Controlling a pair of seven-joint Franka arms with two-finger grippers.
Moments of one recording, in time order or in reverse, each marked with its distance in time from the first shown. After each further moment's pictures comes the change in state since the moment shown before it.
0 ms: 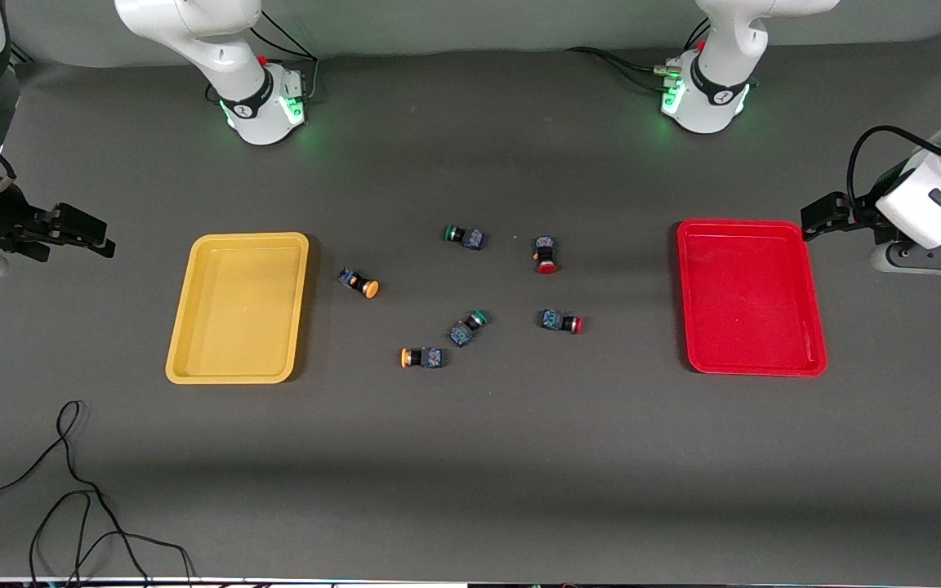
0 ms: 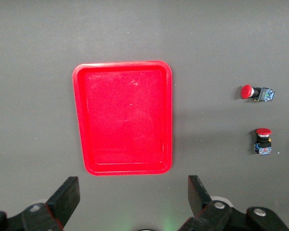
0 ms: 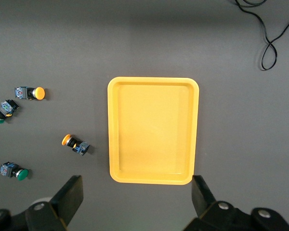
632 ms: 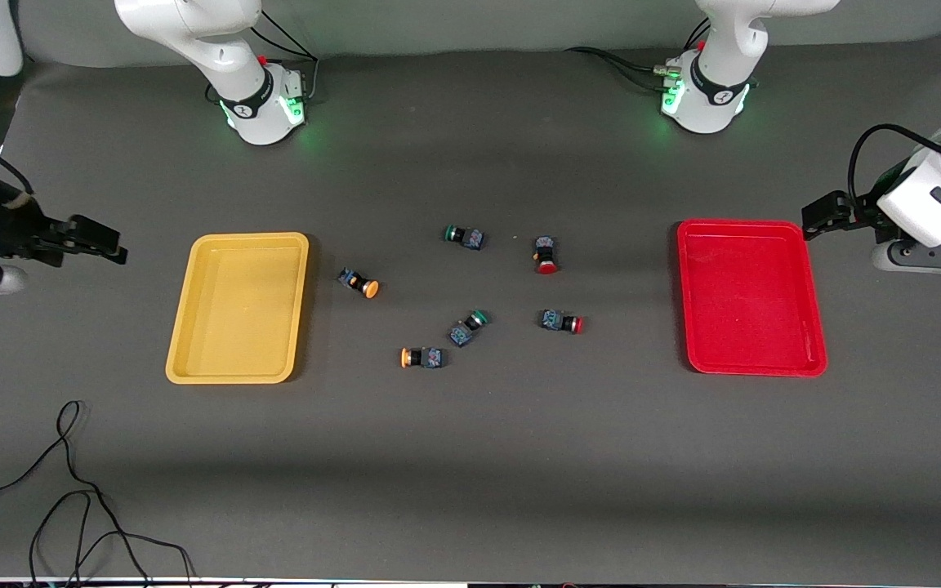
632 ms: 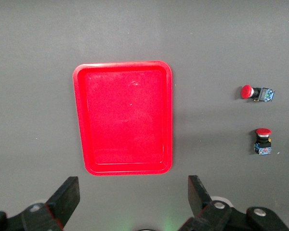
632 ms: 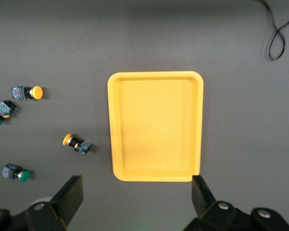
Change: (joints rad) left arm -0.002 -0.002 0.000 -0.001 0.000 0.000 0.000; right arm 0.034 0.036 0.000 -0.015 0.006 0.002 0.096
